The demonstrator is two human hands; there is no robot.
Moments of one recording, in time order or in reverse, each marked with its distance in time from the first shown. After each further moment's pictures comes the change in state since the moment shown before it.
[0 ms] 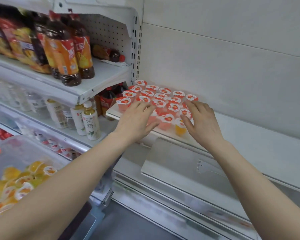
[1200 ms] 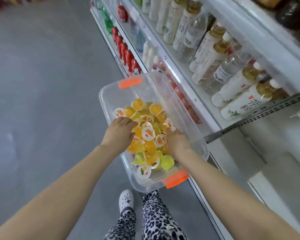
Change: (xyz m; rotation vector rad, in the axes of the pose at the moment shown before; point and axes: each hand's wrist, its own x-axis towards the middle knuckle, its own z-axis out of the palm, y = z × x) left_hand -0.407 -0.303 -0.009 0.064 -0.417 -0.896; right_hand -0.051 -0.453 0.306 -0.070 -1.001 -0.495
